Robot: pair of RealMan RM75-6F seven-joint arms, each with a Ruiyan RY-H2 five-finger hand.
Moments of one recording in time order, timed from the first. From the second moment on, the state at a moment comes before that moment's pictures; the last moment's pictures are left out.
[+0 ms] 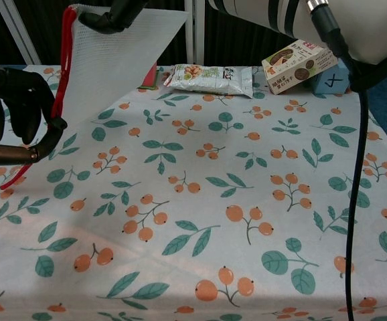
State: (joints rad) left arm -0.17 -1.85 -0.07 -1.59 1.69 1.58 0.53; right arm 1.07 -1.54 0.36 -1.70 -1.25 0.92 -0.10
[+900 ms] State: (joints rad) left arm -0.18 -1.89 -0.08 -1.42 1.54 1.48 0.50; right arm 0.99 -1.40 0.38 -1.81 -1.30 1.01 -0.01
